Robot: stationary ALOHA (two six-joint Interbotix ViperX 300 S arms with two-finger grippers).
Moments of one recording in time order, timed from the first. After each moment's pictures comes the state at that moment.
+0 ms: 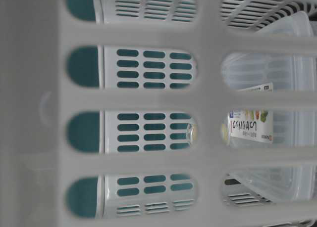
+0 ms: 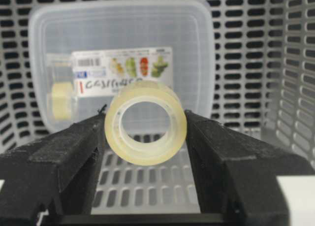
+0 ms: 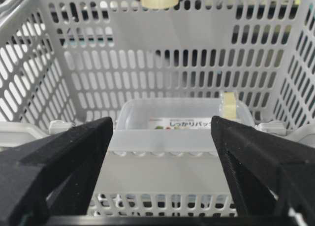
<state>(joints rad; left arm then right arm) -0.06 0.17 -0.47 0.04 1.50 -0.03 0.05 -1.18 1.09 0.00 0.29 0.02</state>
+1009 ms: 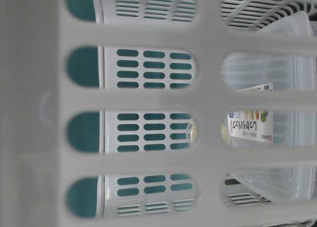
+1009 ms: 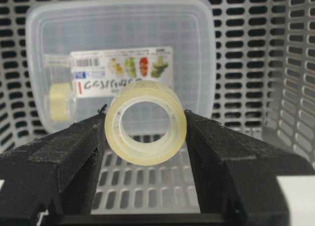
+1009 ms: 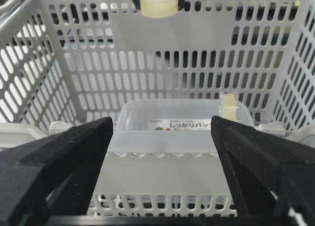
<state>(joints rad) -0.06 0.18 -0.47 0.04 1.51 -0.03 0.05 -1.19 1.09 0.01 0.29 0.02</state>
